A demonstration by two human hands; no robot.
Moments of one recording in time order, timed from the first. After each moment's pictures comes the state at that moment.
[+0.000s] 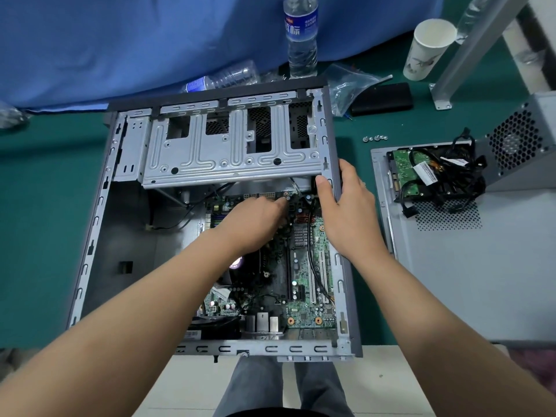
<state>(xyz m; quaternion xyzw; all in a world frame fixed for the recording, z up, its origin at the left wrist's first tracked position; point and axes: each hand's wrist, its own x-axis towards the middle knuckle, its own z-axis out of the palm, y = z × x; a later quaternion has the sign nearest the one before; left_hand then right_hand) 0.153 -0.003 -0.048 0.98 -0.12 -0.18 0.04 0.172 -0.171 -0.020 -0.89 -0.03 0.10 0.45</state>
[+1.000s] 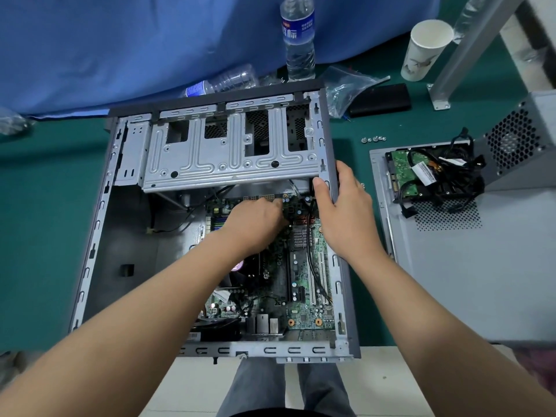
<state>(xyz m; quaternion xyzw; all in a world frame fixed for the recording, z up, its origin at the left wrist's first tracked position) 0.154 -0.010 -0.048 0.98 -0.09 -0.18 -0.02 0.172 -0.171 -0.018 -0.88 -0.03 0.10 0.46</state>
